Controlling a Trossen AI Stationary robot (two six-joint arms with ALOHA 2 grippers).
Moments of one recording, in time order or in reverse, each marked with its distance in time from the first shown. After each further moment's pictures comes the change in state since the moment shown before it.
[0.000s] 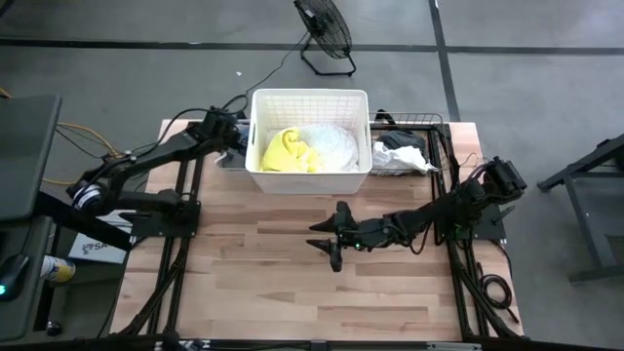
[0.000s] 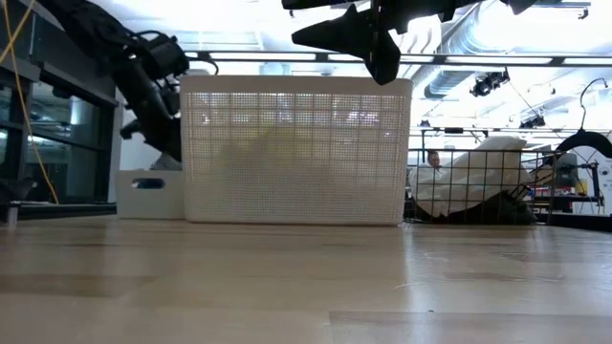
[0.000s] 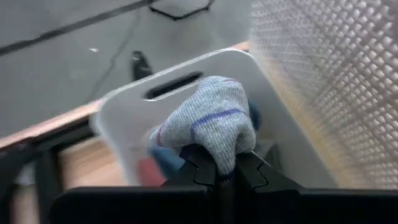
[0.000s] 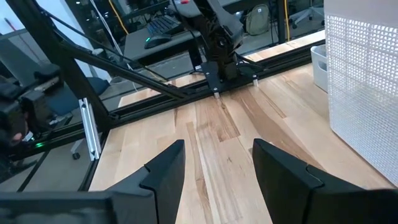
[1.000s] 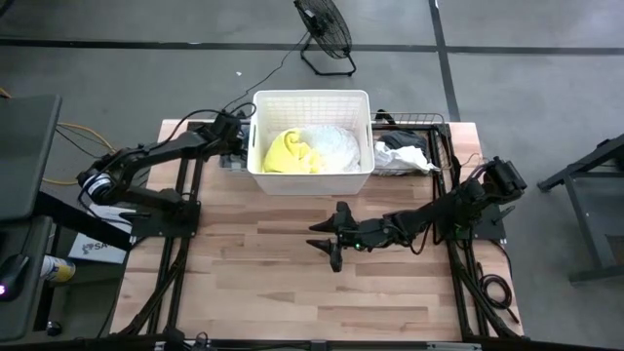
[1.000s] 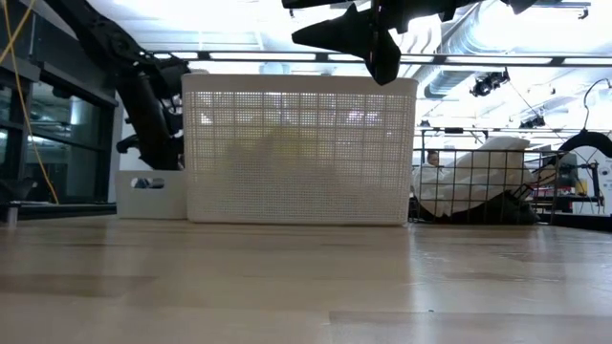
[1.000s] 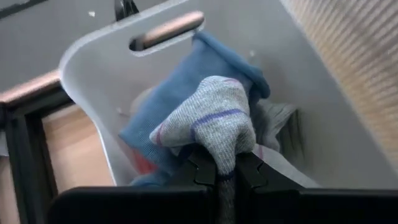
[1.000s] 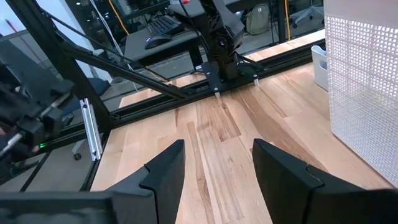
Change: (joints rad) left arm -0.002 0.126 0.001 -0.029 -0.006 -0.028; right arm 0.000 0.000 0.000 0.000 0.000 0.007
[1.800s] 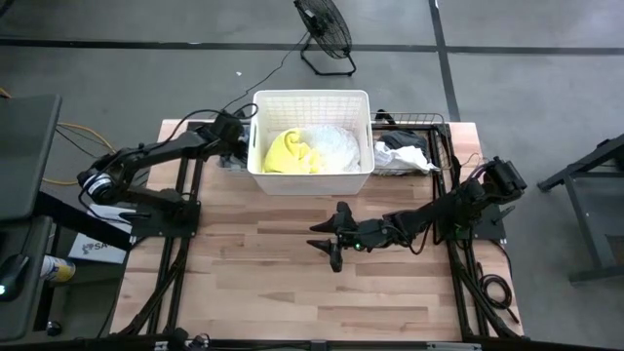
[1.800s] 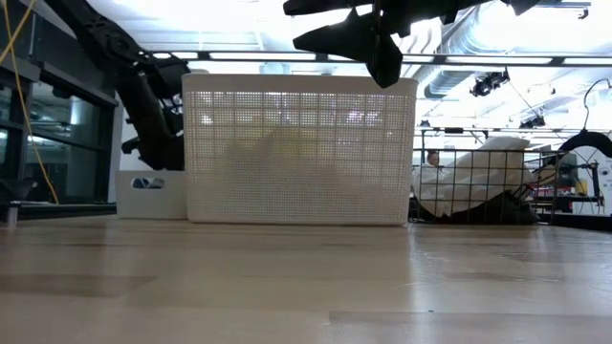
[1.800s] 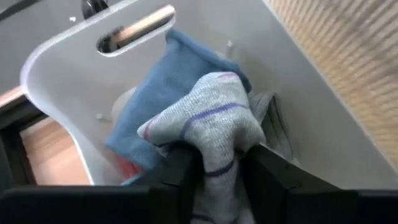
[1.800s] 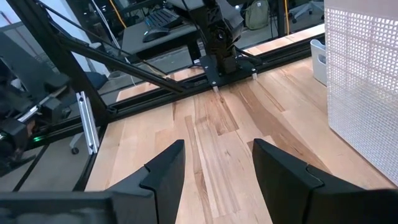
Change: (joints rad) left arm 0.000 0.022 -0.002 0.008 0.073 0.080; right arm 0.000 0.000 0.000 -0.027 -0.003 0.001
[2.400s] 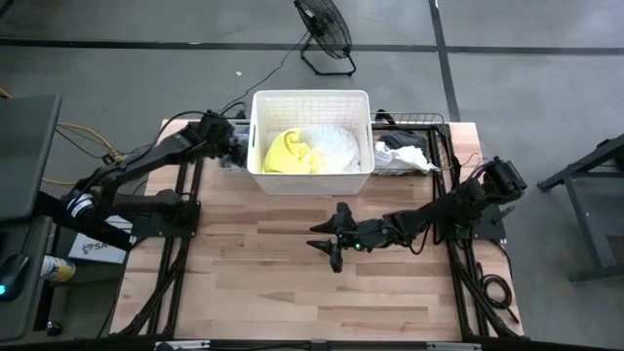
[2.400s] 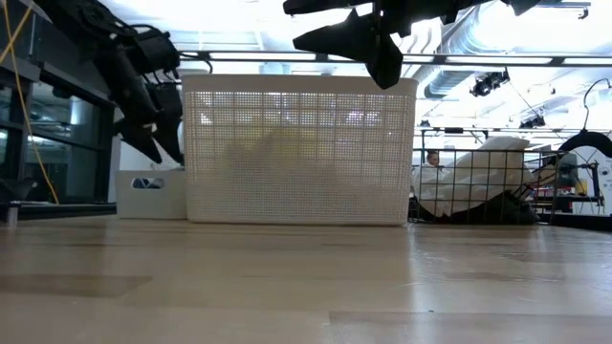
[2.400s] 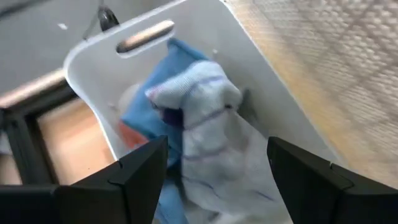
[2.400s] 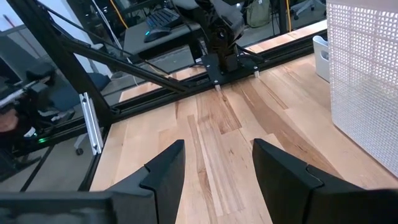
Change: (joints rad) left arm -0.001 -0.218 0.000 -0.157 0.034 -0.019; right arm 0.003 0.000 0.000 -0.001 -0.008 0.024
